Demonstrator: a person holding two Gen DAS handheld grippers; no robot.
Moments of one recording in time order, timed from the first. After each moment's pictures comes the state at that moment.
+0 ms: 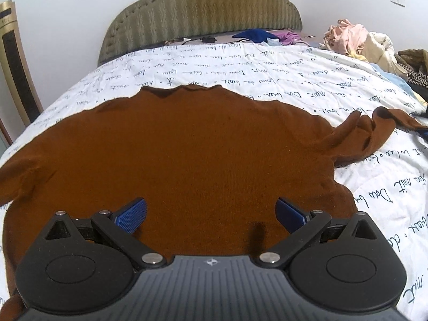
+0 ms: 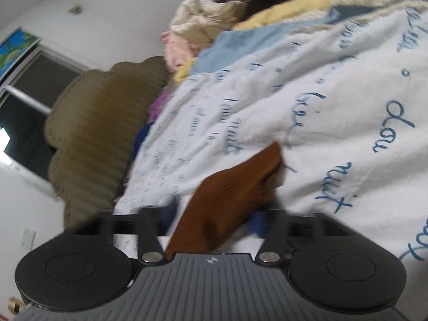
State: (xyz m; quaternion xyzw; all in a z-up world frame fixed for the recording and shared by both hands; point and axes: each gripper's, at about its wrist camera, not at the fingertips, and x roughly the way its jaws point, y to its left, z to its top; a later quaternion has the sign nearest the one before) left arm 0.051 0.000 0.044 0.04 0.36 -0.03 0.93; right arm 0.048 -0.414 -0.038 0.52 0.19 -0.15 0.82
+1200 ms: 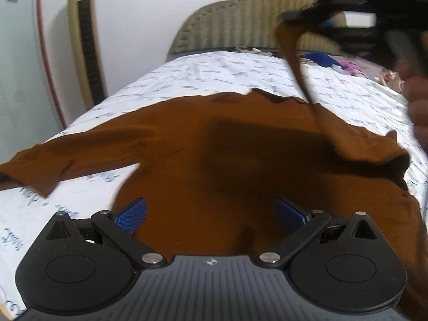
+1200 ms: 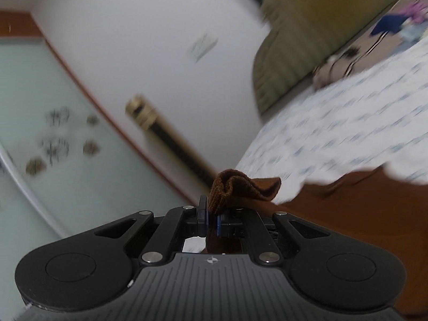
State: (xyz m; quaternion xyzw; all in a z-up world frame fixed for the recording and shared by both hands) left arm 0.008 0.148 0.057 -0.02 0.34 0.08 0.94; right arm 0.104 0.035 0.132 0.29 0.27 0.36 0.84
